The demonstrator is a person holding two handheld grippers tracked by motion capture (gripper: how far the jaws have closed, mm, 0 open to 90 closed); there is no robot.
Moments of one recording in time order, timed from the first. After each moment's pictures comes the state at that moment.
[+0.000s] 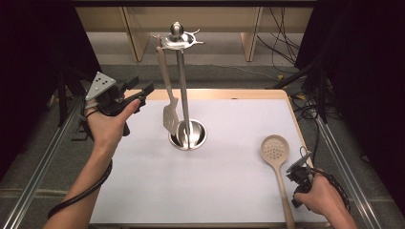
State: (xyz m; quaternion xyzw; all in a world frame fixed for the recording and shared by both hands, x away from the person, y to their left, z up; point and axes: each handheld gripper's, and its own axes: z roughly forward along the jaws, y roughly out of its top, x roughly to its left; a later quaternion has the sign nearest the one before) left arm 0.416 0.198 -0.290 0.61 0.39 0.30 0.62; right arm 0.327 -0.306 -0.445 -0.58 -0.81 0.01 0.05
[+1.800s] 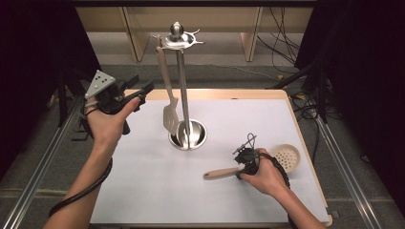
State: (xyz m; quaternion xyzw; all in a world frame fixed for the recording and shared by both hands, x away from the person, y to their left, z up) left arm 0.419 0.200 -0.288 0.61 0.40 0.30 0.62; right arm 0.385 -0.177 -0.452 -0.43 -0.89 -0.15 -0.02
